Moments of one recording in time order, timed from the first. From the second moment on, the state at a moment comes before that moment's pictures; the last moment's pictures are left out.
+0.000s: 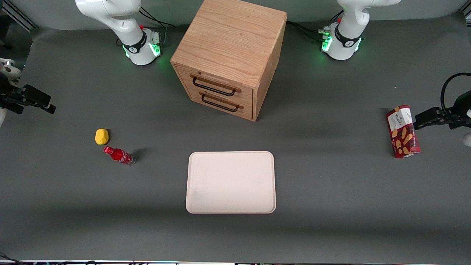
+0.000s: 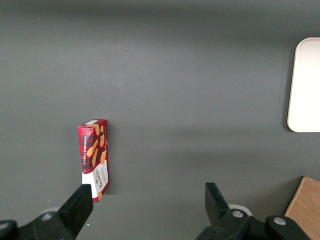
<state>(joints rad) 0.04 0.04 -0.07 -1.45 0.02 1.52 0.02</state>
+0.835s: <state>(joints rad) 0.05 0.04 -0.07 -1.45 0.02 1.49 0.01</state>
